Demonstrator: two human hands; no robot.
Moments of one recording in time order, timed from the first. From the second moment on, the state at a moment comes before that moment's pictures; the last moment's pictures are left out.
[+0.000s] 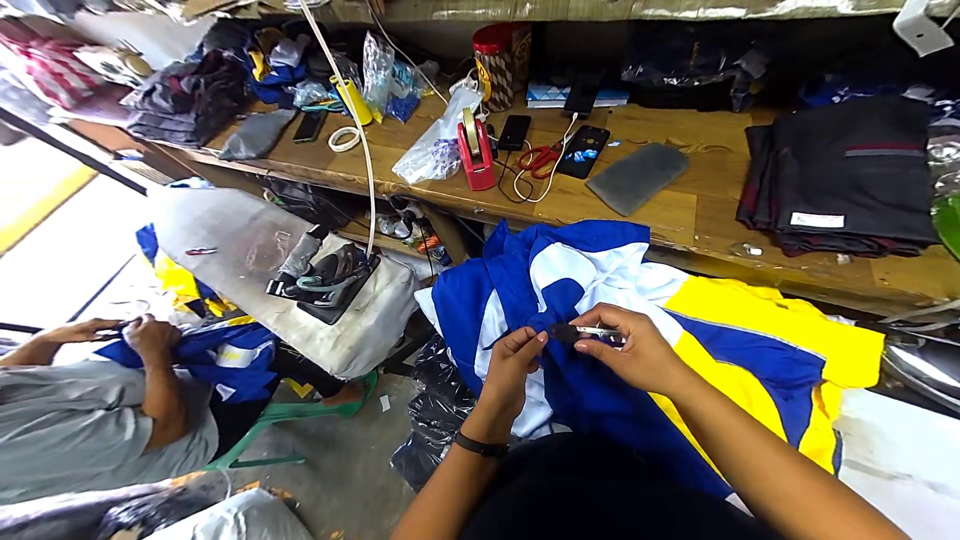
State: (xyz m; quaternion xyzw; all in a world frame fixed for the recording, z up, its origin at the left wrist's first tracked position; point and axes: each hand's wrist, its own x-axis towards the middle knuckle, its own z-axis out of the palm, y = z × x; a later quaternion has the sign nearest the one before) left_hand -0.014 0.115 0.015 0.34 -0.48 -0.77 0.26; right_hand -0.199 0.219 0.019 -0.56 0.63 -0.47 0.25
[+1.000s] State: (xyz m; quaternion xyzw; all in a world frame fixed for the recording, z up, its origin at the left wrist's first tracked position) left_hand -0.018 0.114 0.023 0.38 -0.24 -0.88 0.17; right_hand -0.182 0.232 0.015 -0.52 0.73 -0.43 0.12
